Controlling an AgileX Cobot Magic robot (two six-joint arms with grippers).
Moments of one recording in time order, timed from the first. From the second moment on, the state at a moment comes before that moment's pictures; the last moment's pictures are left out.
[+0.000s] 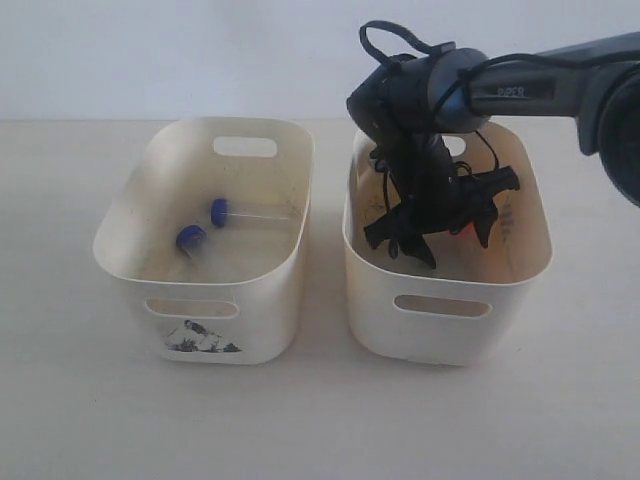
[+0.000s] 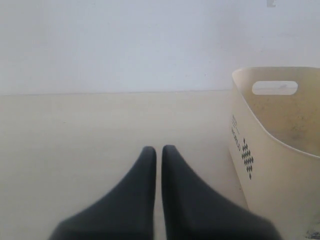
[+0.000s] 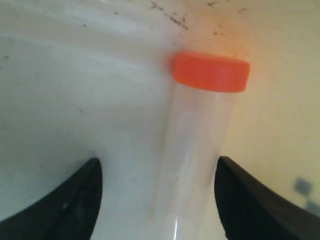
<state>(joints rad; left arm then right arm) -0.01 0.00 0.00 -0.04 0.21 0.04 0.42 2.31 -1.72 -0.43 1.24 0.56</state>
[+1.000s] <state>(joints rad) -0.01 0.00 0.00 -0.04 0.21 0.04 0.42 2.35 -1.73 -0.41 1.26 0.56</state>
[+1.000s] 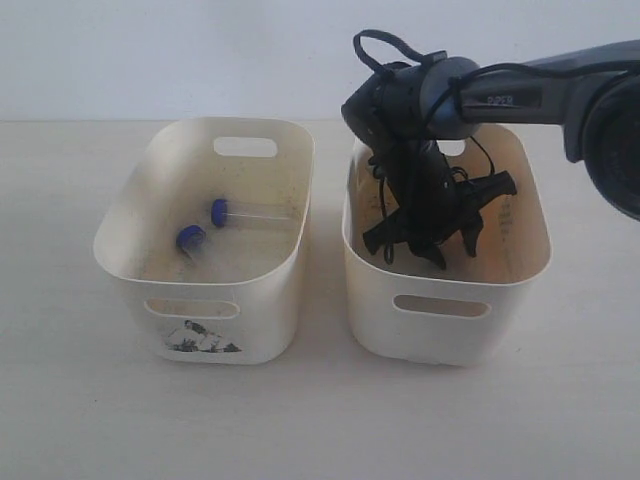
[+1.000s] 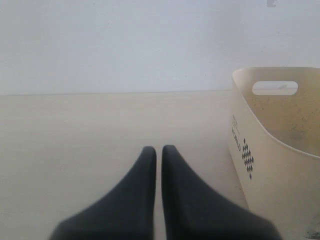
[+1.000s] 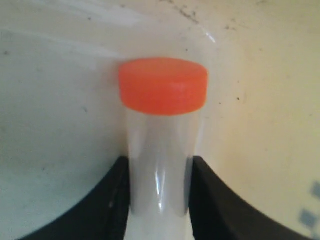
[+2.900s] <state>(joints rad) -0.01 0.00 0.00 -0.04 0.21 0.04 0.53 1.75 -1.76 0.36 0.99 -0.11</state>
